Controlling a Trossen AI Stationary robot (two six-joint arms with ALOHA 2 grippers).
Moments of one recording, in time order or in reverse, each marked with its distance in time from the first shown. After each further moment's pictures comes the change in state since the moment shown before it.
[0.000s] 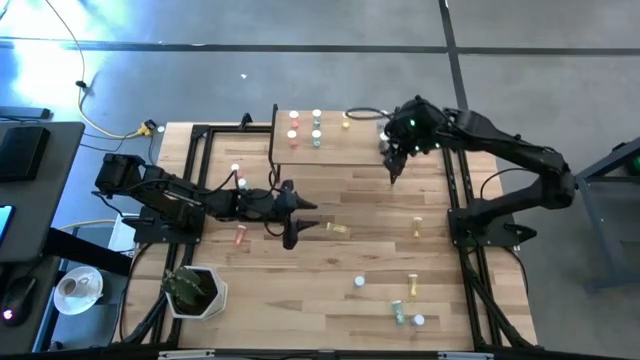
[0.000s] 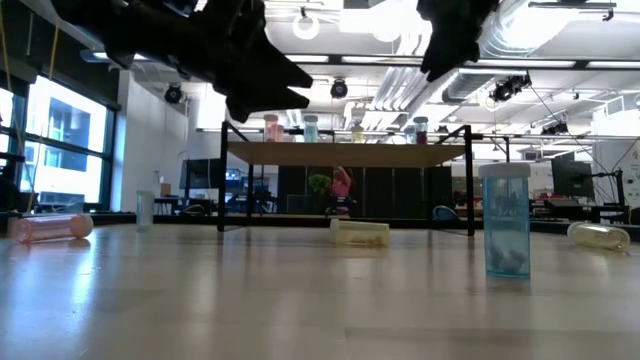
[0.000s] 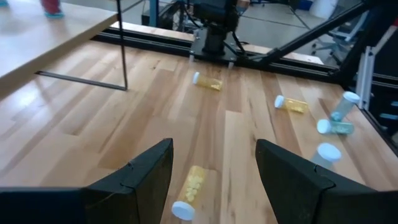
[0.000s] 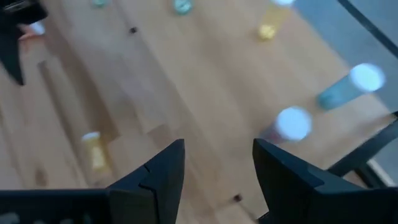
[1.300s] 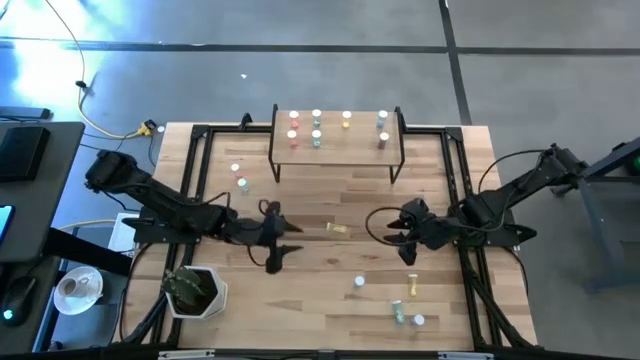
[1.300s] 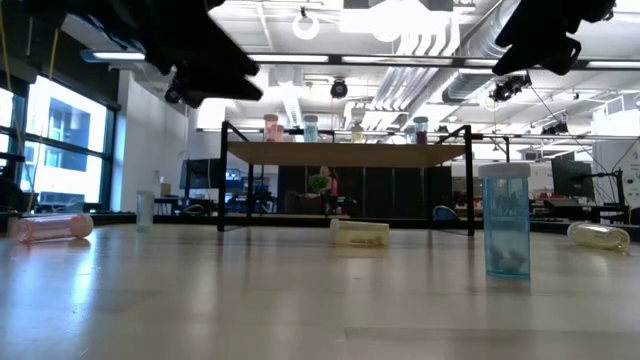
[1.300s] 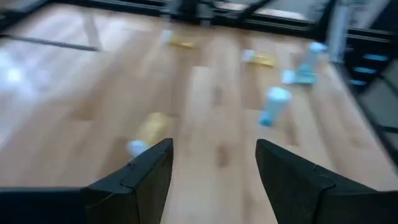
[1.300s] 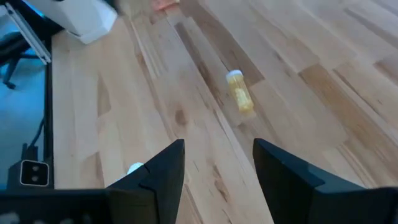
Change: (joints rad) left arm -0.255 -0.114 0.001 -0.288 -0.211 -0.113; right arm 0.896 -0.236 -0.558 0.420 0.398 0.707
